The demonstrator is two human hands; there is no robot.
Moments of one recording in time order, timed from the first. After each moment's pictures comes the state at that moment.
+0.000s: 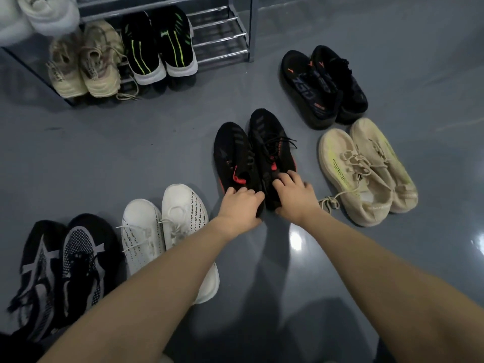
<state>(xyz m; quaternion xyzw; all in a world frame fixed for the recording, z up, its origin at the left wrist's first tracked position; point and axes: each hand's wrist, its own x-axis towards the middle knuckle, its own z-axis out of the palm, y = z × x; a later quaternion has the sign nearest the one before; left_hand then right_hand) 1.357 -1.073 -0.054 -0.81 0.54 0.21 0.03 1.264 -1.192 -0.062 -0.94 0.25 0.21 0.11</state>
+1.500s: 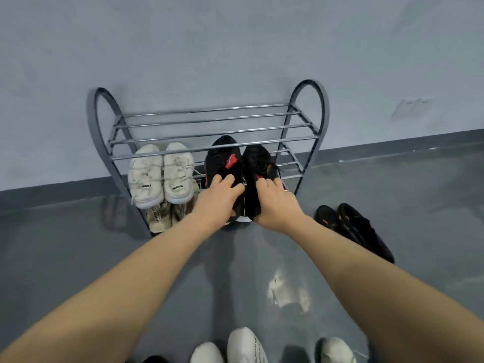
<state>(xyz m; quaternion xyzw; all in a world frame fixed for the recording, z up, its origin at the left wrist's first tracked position) 1.650 -1.047 0.205 -0.86 0.50 -0.01 -0.03 1.553 -1.169 0.195 -0.98 0.19 -0.06 0.07</state>
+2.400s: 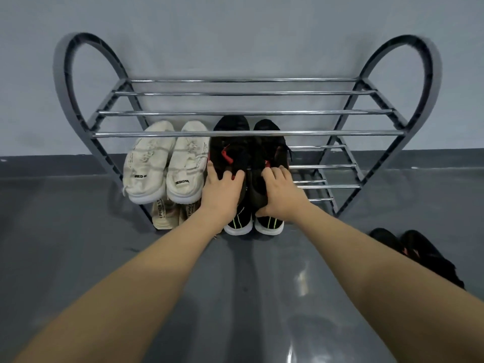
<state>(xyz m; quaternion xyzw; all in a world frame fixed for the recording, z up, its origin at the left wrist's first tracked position) 1.751 -1.114 0.095 -0.95 0.31 0.04 0.01 1.690 -1.253 0.089 -0.98 0.11 0.05 0.15</state>
